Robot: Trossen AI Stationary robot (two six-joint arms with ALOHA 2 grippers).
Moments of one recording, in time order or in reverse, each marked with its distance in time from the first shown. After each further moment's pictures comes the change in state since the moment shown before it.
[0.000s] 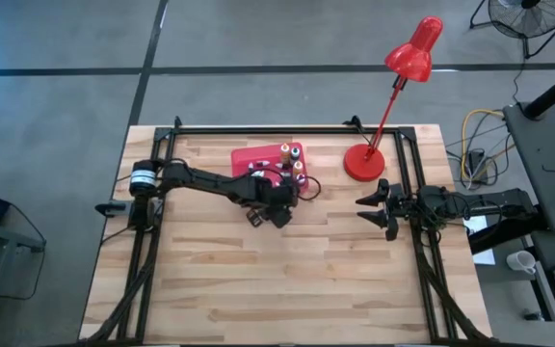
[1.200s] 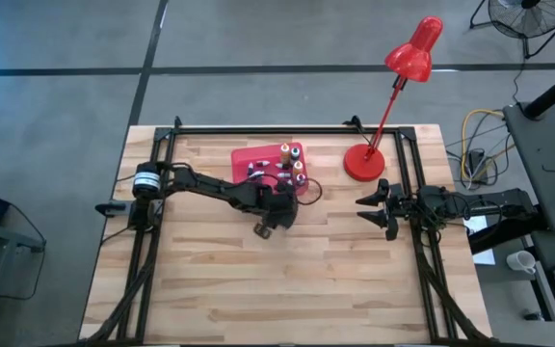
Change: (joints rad) left arm -0.031 0.028 -0.050 0.104 0.056 -0.389; right arm 0.000 0.000 0.000 0.000 0.000 0.000
